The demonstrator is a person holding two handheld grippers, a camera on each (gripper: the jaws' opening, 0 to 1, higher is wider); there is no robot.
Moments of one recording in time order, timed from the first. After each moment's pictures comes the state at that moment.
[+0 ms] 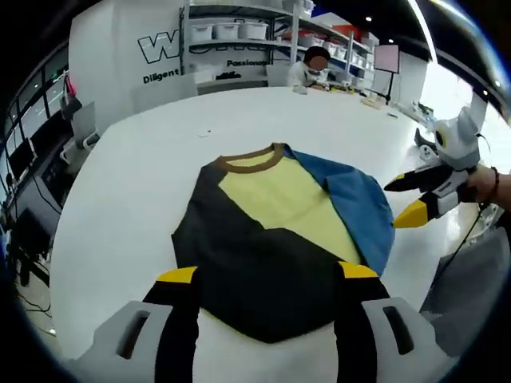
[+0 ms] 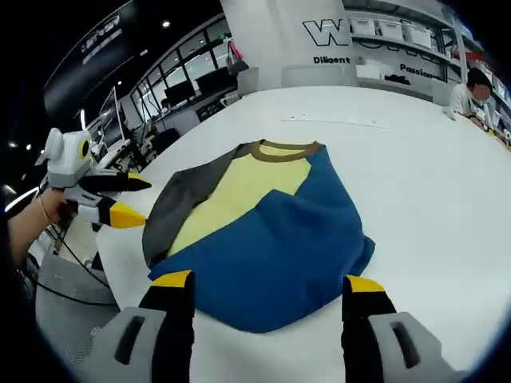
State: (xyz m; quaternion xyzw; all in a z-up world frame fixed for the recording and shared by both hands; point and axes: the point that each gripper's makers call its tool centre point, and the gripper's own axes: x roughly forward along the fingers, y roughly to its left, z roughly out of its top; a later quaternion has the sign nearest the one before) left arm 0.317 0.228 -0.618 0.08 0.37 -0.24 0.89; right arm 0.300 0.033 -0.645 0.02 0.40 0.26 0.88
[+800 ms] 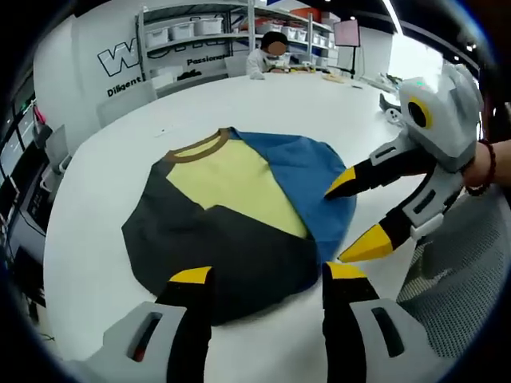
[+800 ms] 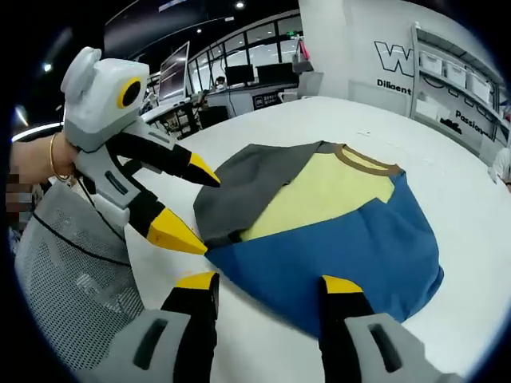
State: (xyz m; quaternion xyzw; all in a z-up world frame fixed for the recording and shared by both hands) left arm 0.276 0.189 -0.640 0.14 0.37 -0.30 0.87; right arm 0.260 0.115 -0.654 -0.10 0.35 0.38 0.85
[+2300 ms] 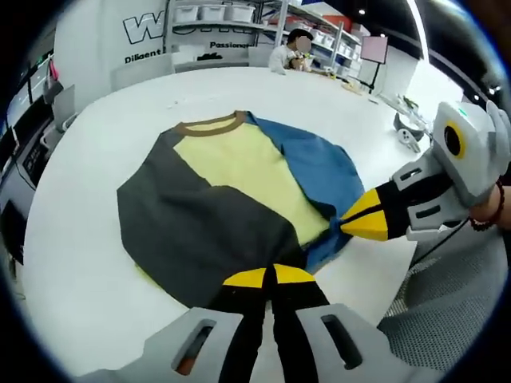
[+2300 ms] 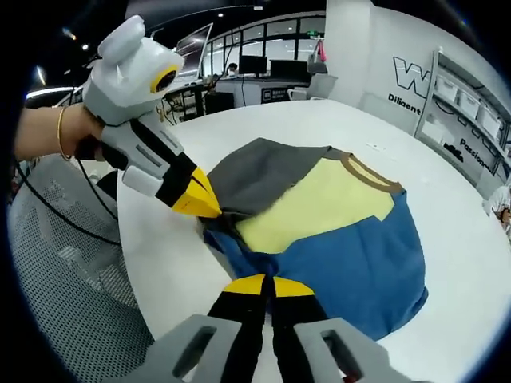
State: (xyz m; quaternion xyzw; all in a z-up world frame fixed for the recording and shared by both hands) left arm 0.273 0.202 -0.649 0.06 0.41 -0.28 0.87; right arm 0.258 0.108 -0.650 -0.17 0.34 0.38 0.84
